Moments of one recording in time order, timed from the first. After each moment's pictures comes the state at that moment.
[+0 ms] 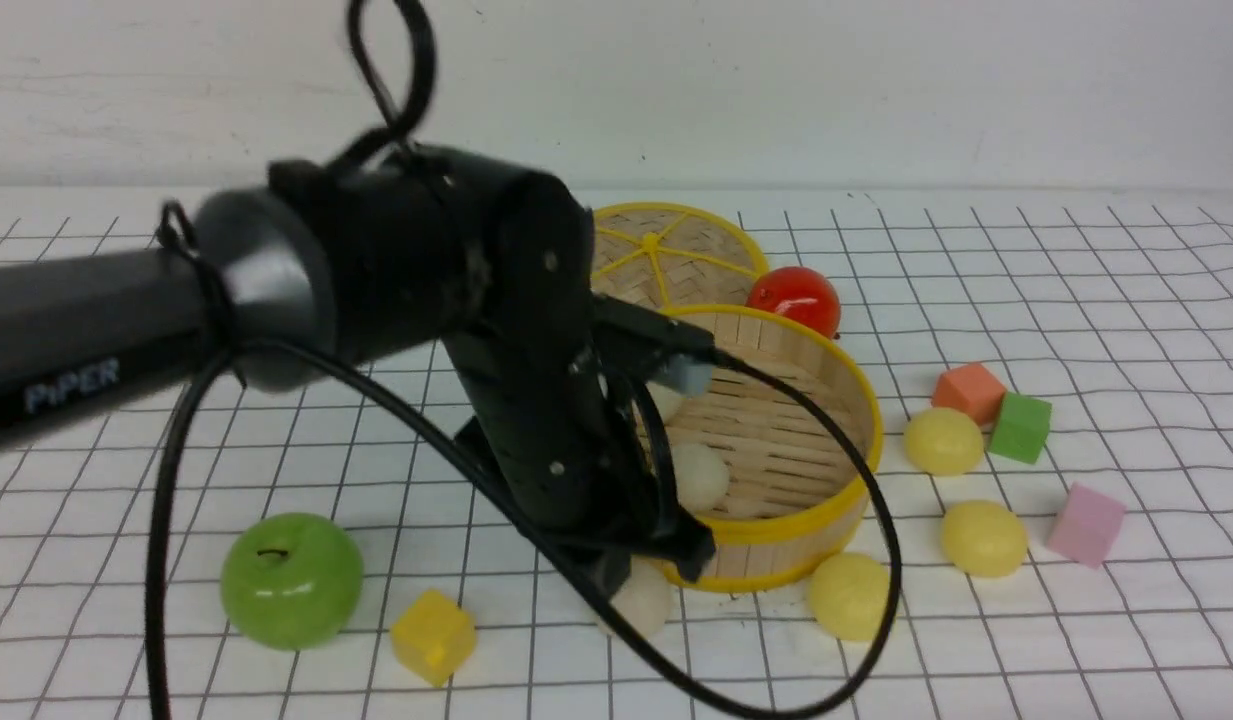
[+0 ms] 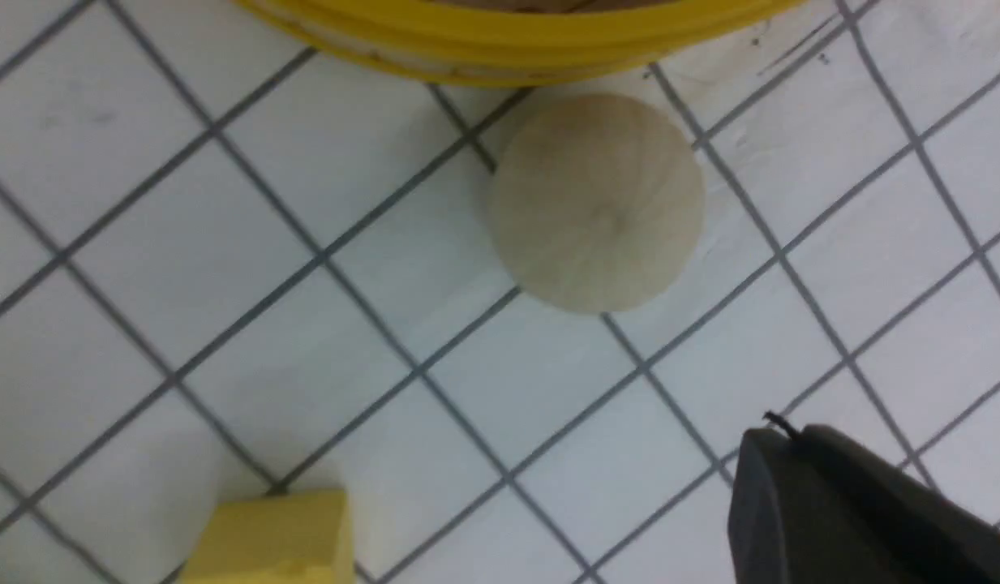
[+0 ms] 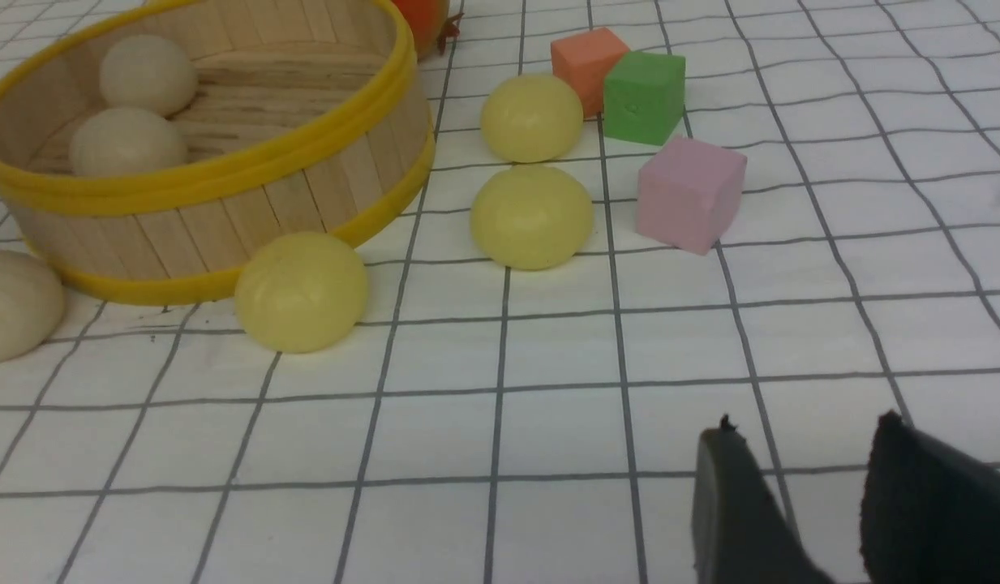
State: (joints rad) right arm -0.01 -0.01 0.02 0.26 0.40 -0.15; left arm -0.67 1.83 -1.43 -0.13 0.96 0.02
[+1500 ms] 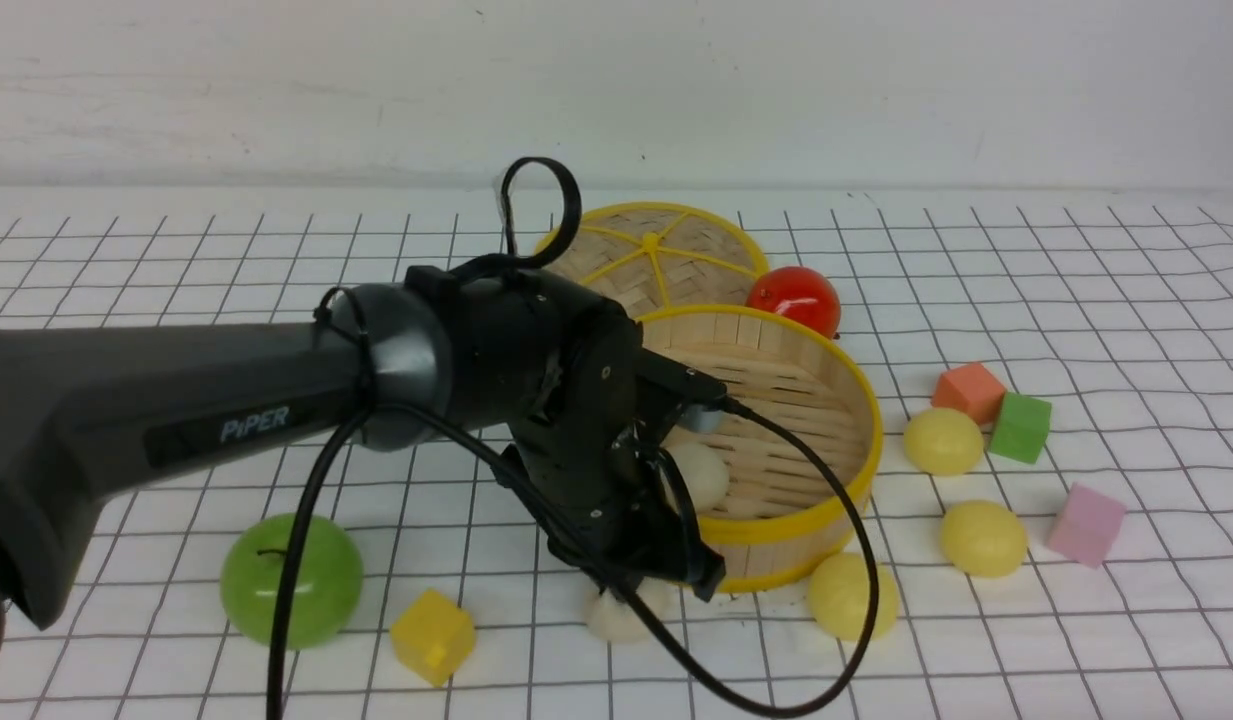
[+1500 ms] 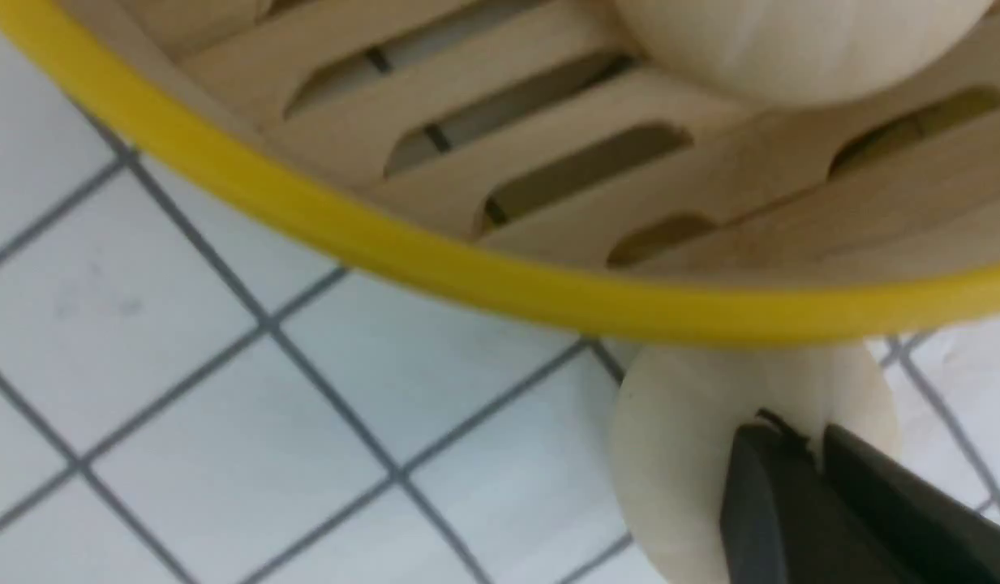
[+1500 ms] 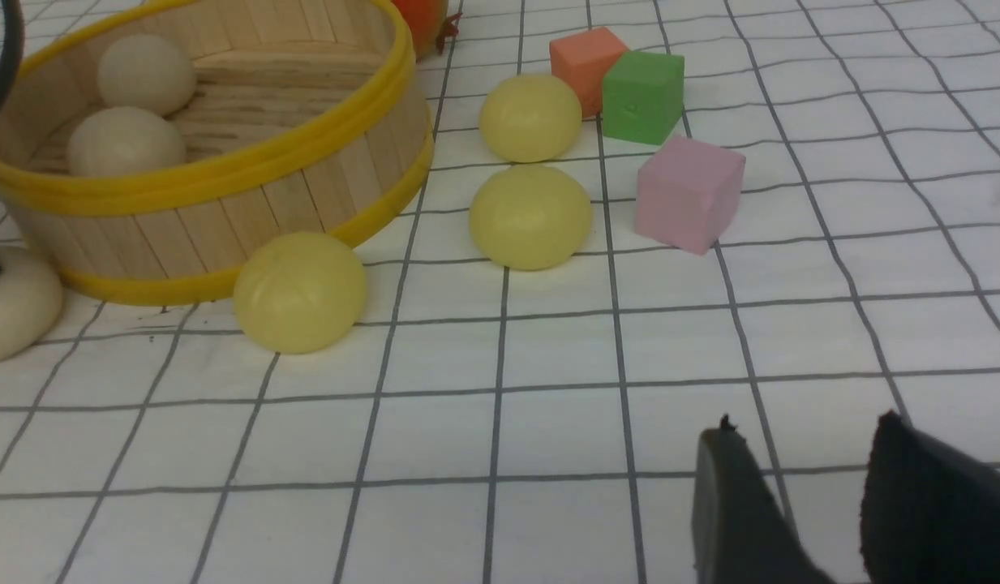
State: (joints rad) right arm -0.01 -0.01 0.02 0.26 0.40 -0.15; left arm -0.67 1.96 -1.42 -0.03 0.79 -0.05
